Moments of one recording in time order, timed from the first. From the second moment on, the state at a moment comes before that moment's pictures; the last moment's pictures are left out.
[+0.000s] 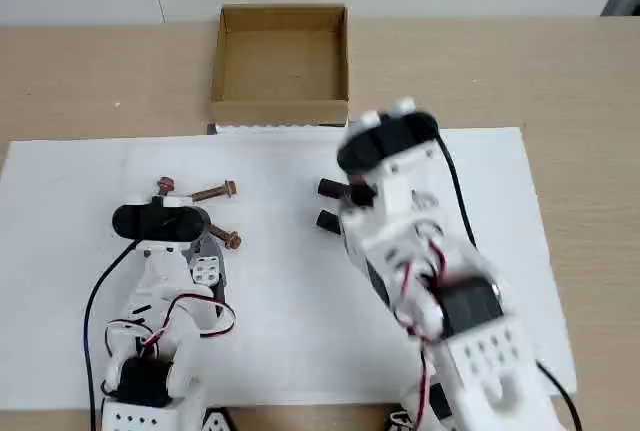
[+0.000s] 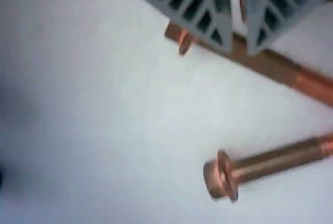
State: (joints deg) left arm 2.6 -103.4 93.3 56.3 9.7; right arm -25.3 -52.3 42.5 57.2 -5.1
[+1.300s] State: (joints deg) left arm 2.6 -103.4 95.0 56.3 9.7; right arm -19.2 34.9 -26.6 34.0 5.1
